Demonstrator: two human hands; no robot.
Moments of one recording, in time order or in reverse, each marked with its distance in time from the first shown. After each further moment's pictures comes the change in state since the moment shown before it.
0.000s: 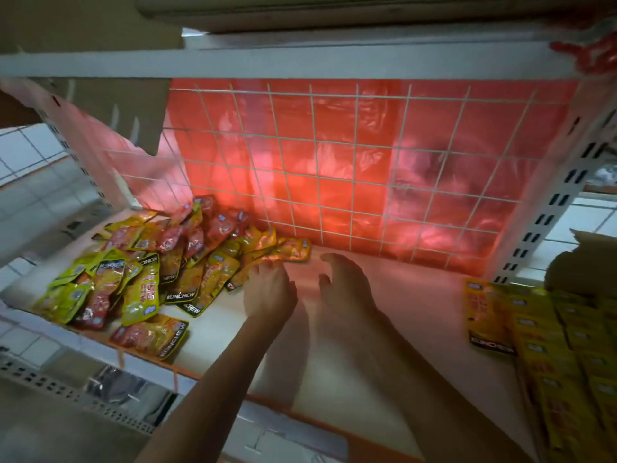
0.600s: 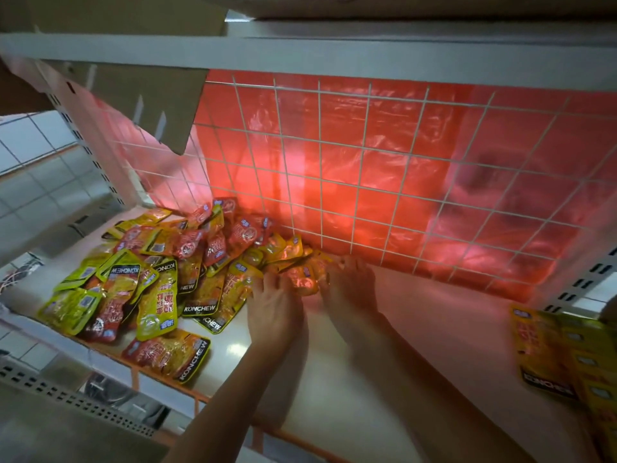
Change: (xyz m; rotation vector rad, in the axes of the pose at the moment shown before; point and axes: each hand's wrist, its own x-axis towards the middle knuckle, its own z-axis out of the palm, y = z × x) left_hand 0.018 -0.049 0.025 -0.070 0.133 0.018; right_hand 0.054 -0.018 0.060 -0.287 0.058 -0.051
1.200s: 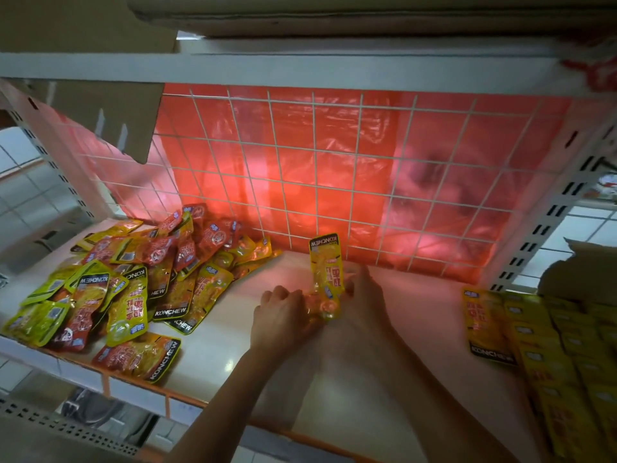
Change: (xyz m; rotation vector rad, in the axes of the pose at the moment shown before) left_hand -0.030 0.044 -0.013 -0.075 -0.227 0.231; right_hand -0.048 0.054 -0.042 0.565 0.074 0.261
